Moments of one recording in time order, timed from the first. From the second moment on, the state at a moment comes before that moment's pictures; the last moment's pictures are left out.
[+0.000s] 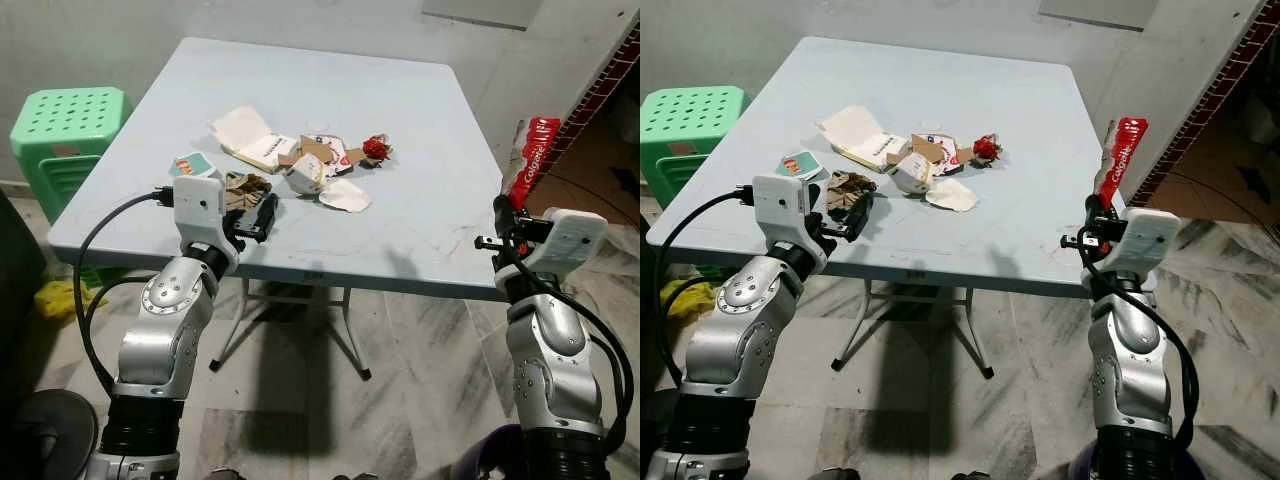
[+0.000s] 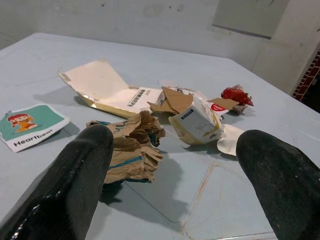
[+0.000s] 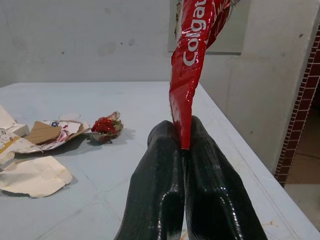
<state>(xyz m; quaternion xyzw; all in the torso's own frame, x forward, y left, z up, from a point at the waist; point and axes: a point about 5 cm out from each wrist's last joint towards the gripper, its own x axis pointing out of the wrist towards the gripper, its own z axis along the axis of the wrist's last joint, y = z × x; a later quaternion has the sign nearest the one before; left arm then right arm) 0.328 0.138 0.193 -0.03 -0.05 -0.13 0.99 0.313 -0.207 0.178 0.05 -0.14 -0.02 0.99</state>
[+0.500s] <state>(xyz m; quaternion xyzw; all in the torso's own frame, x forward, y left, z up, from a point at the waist) 0.329 0.133 0.190 -0.03 -0.05 -0.14 0.99 0.310 -0.207 0.176 0.05 -0.13 -0.03 0.99</state>
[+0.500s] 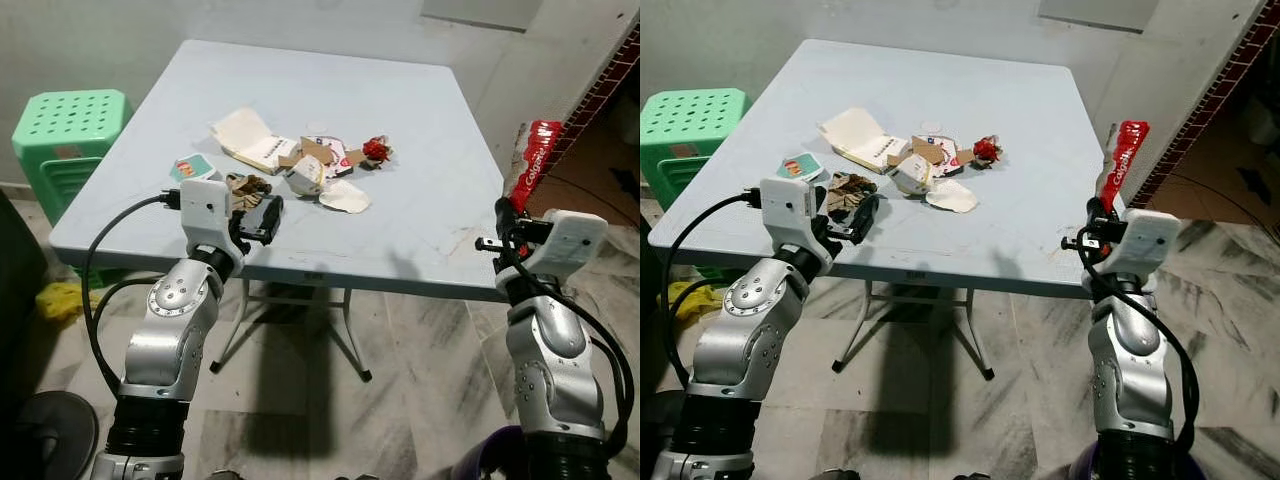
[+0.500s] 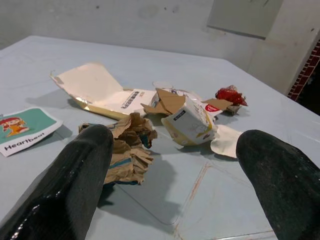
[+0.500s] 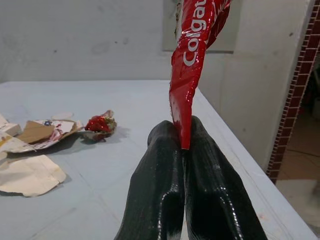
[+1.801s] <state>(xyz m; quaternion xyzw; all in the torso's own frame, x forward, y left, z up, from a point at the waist) 0.328 0.126 0.185 -0.03 -0.05 -0.15 0.99 0.311 -0.203 0.167 0.04 -0.09 -0.03 0.99</state>
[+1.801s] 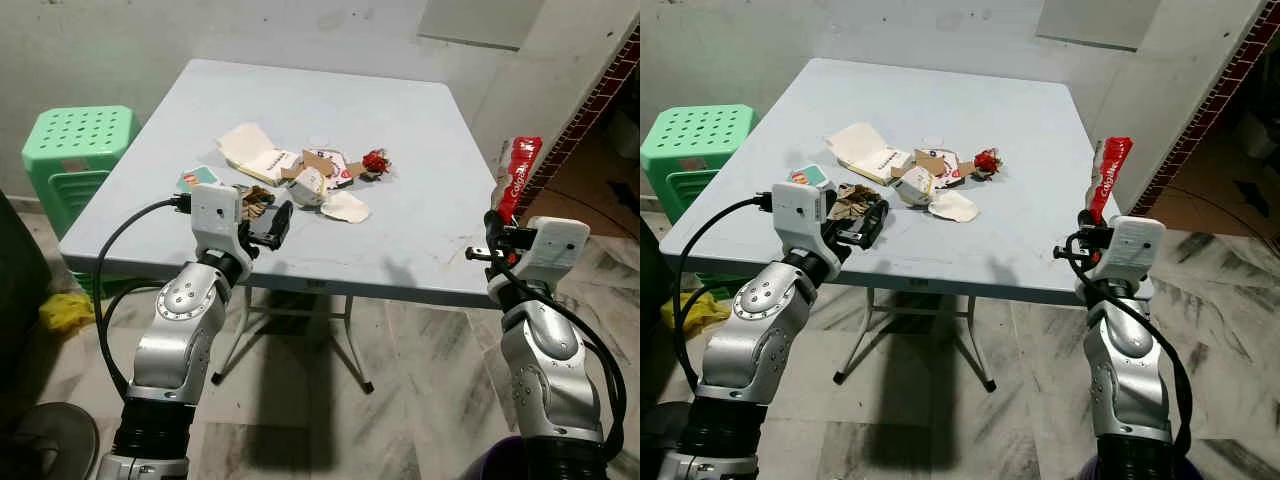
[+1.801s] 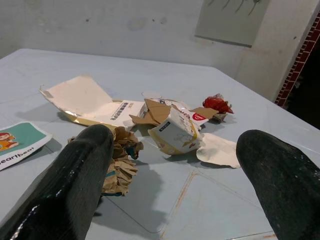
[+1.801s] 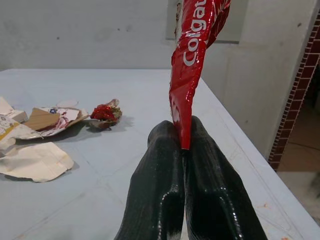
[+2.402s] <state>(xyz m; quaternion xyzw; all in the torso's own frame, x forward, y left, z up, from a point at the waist) 0.327 0.127 0.183 -0.03 -0.05 -0.16 0.99 0.311 -0.204 0.165 0.04 -0.08 -0.03 1.00</state>
